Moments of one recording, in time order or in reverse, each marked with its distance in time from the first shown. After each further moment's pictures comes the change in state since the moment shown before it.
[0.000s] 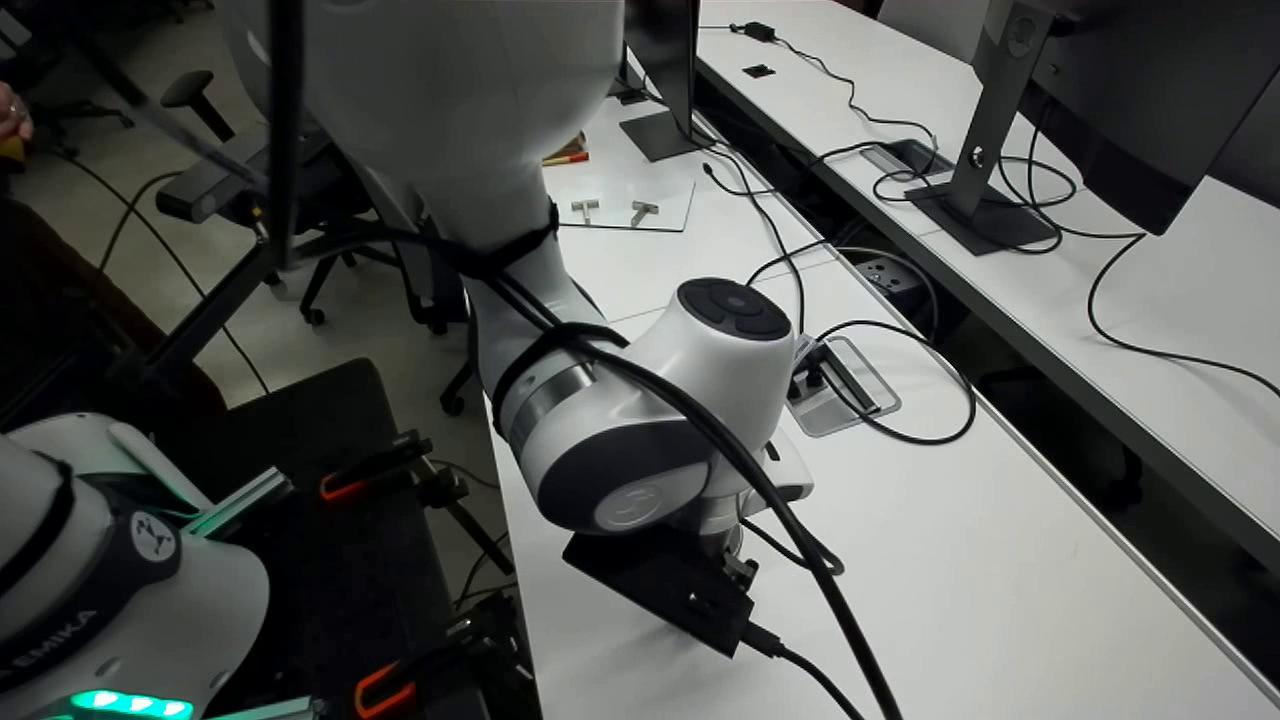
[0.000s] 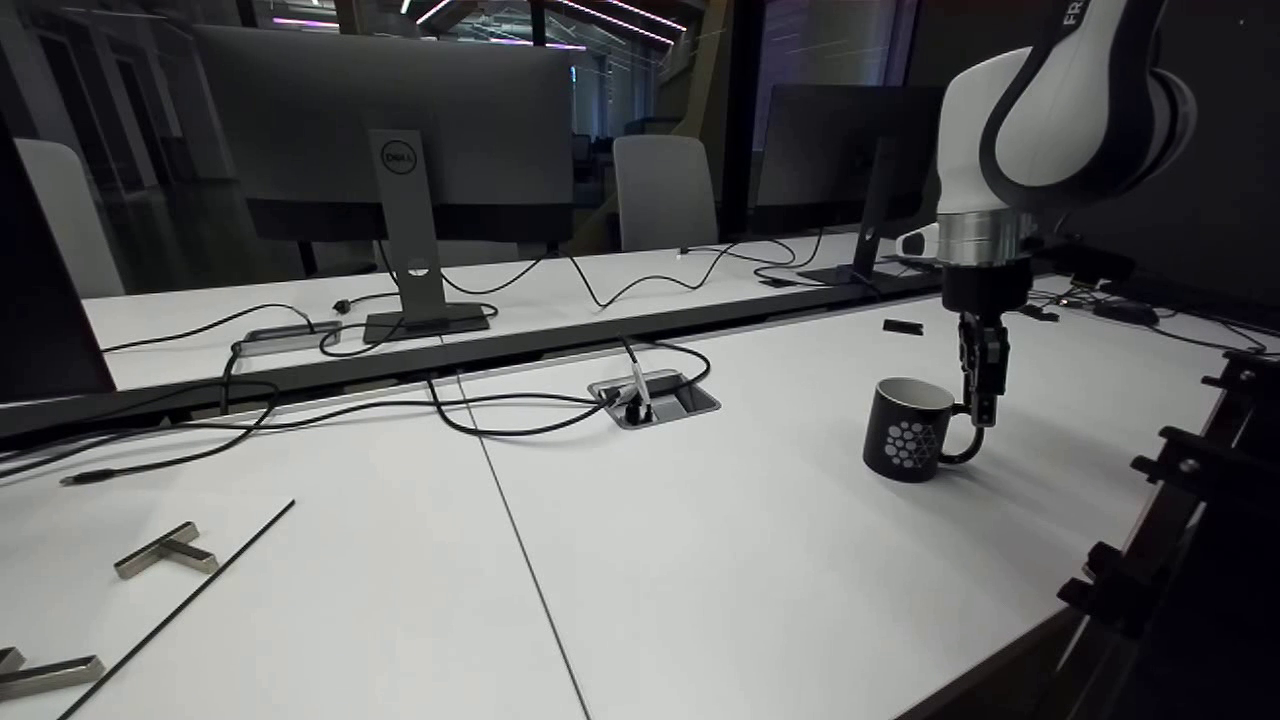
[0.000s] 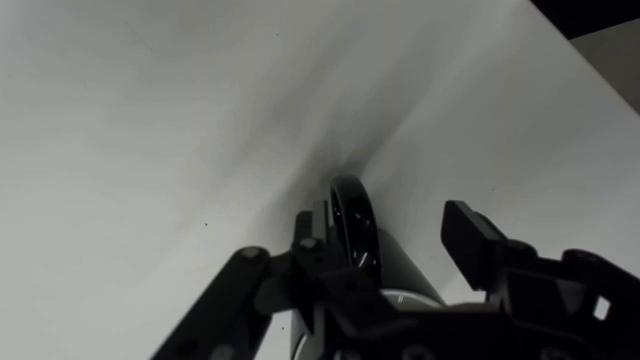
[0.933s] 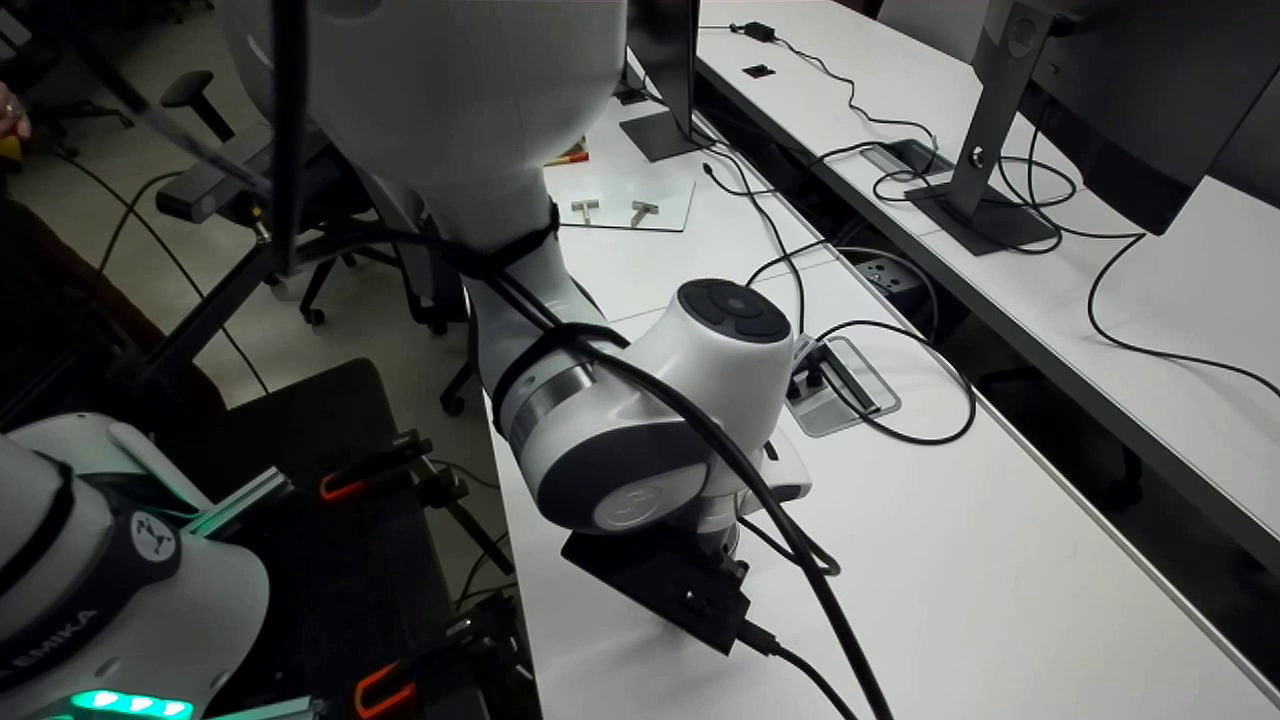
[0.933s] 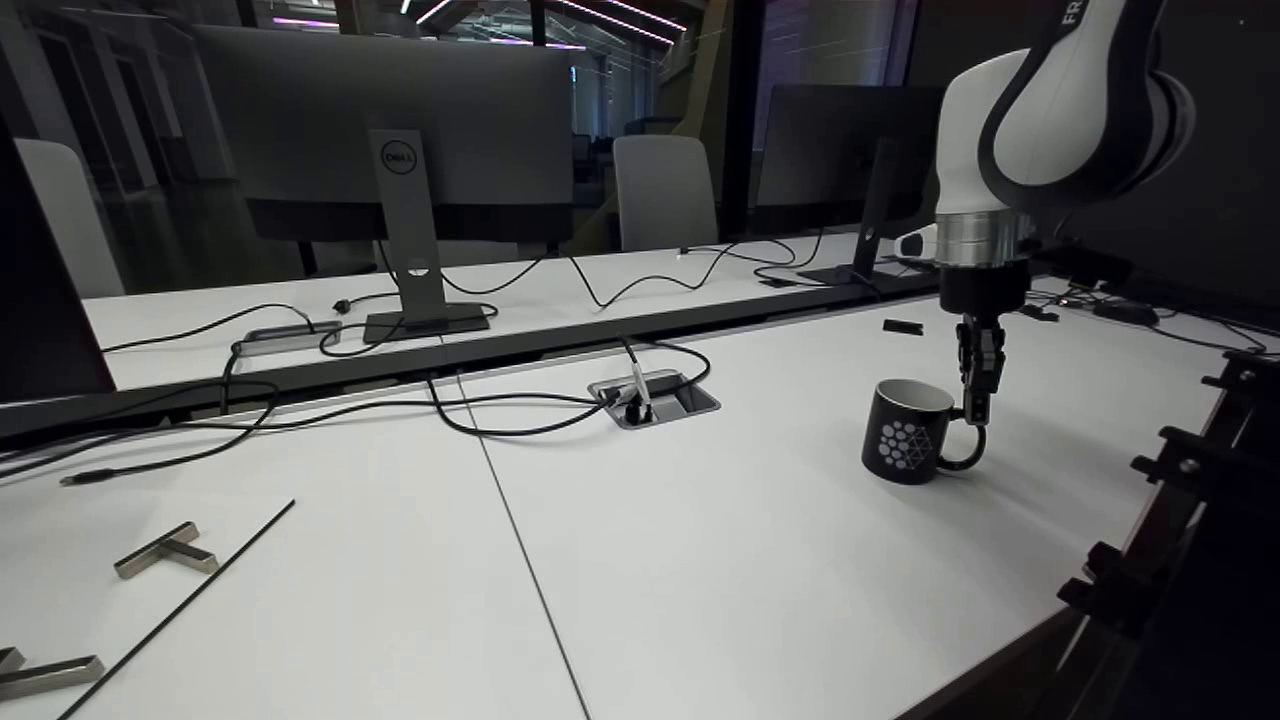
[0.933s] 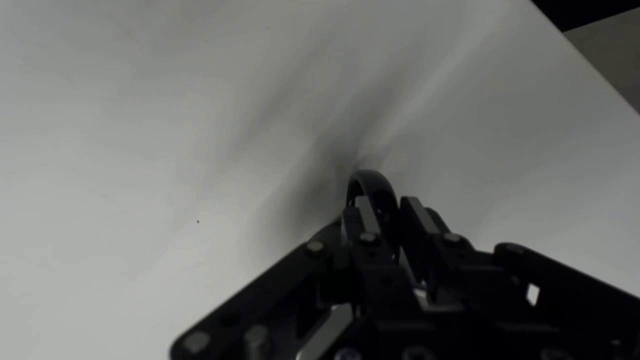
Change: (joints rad) arm -0.025 0.003 0.026 0.001 0.001 0.000 0.005
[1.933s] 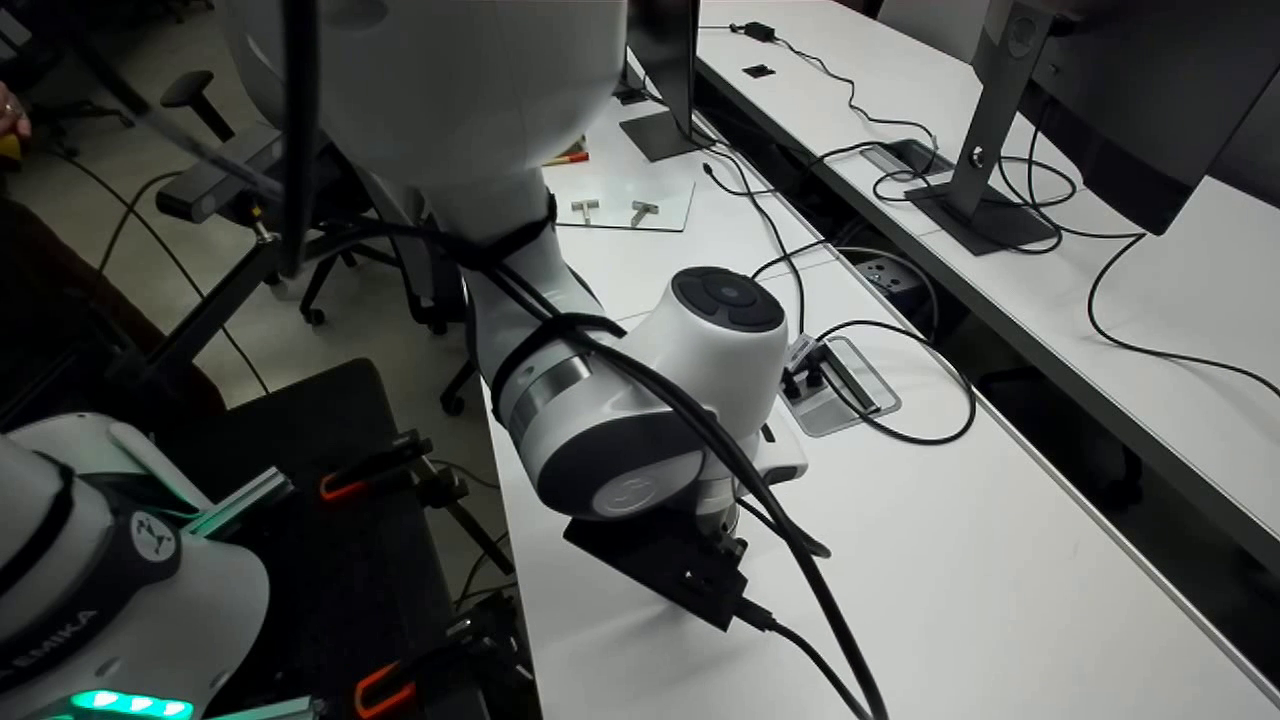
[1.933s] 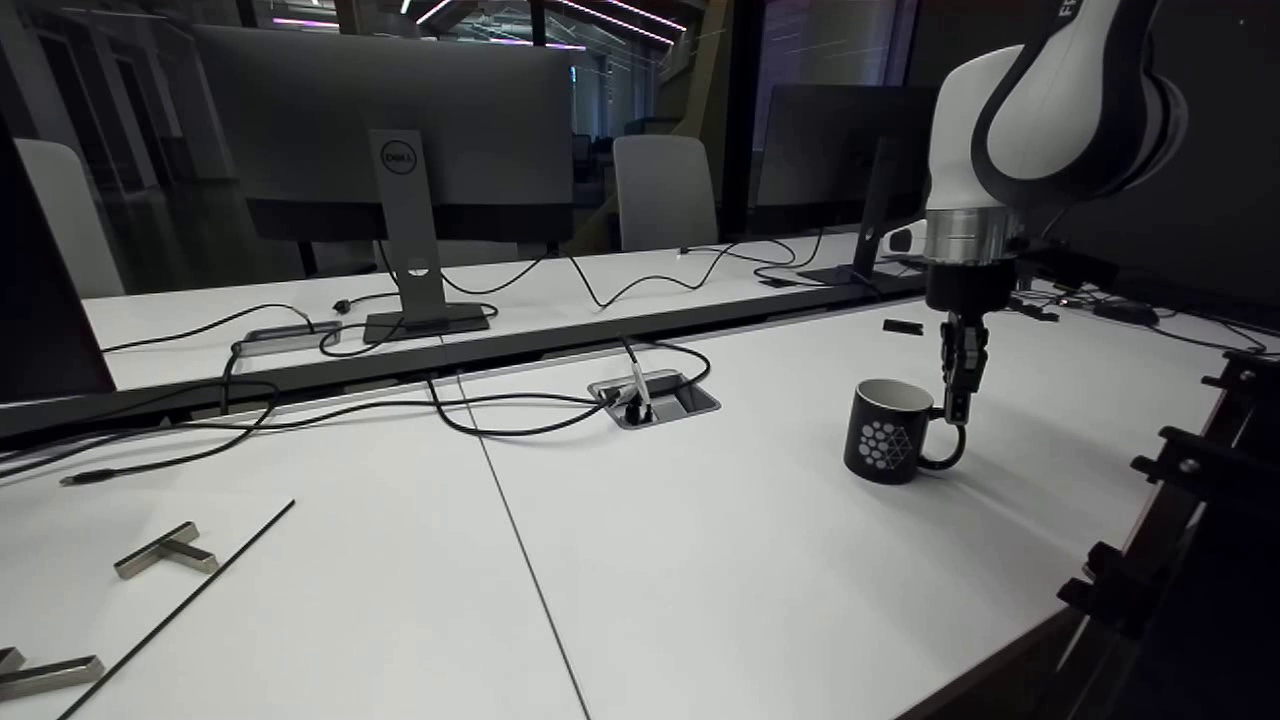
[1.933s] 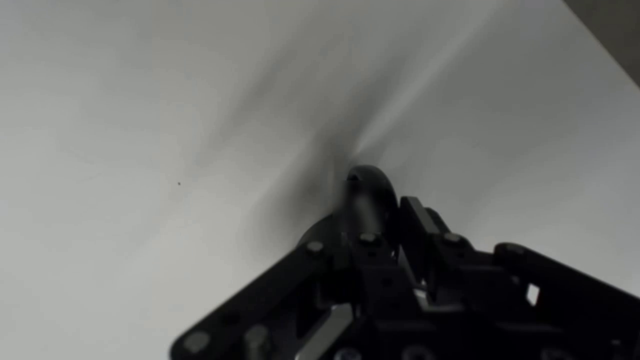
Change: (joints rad) arm -0.045 -0.001 0.065 0.000 0.000 0.026 0.000
